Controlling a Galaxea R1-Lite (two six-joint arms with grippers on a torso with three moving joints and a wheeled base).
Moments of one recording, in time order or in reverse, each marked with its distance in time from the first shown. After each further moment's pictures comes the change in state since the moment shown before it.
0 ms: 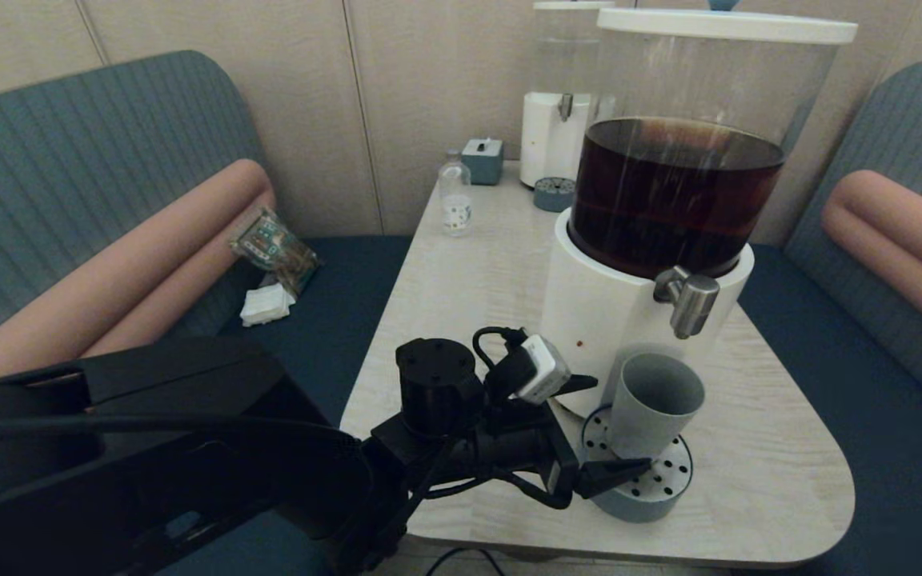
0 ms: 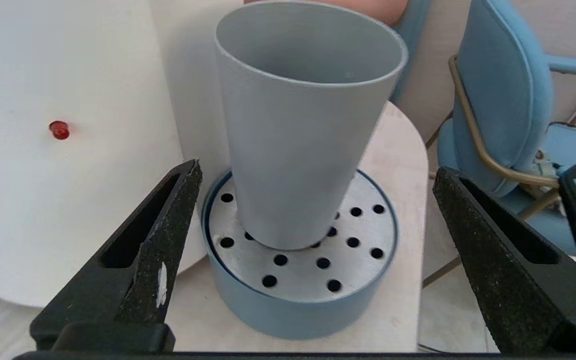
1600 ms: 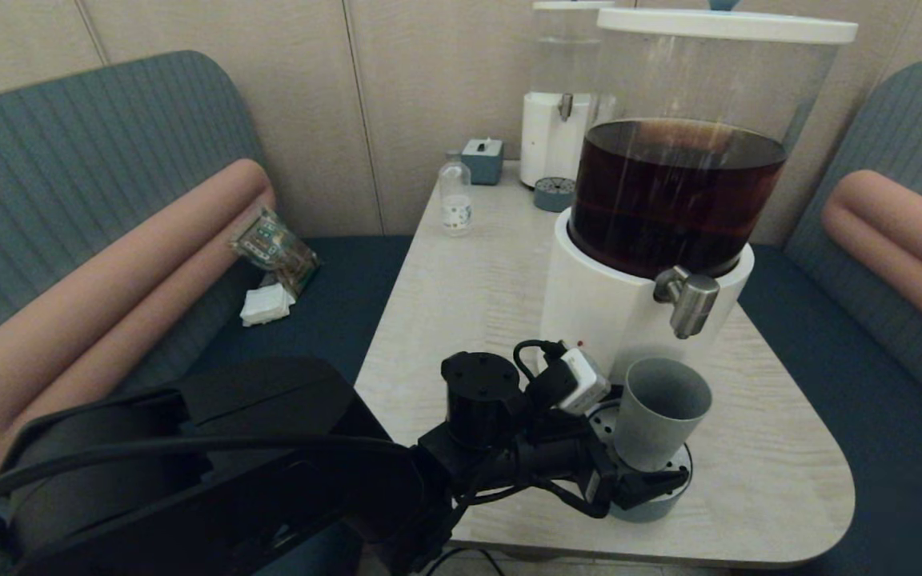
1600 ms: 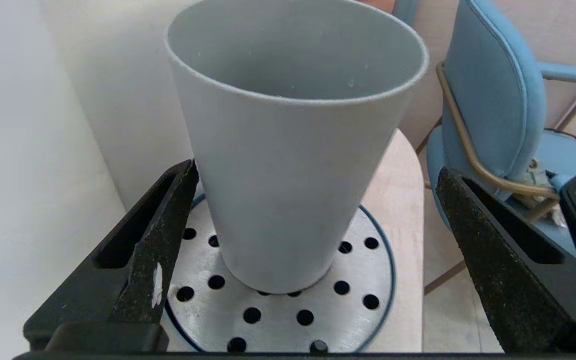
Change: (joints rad) left arm -0.055 0.107 -0.129 0.000 0.019 -0.021; right arm 0.000 0.000 0.000 0.000 0.000 0.000
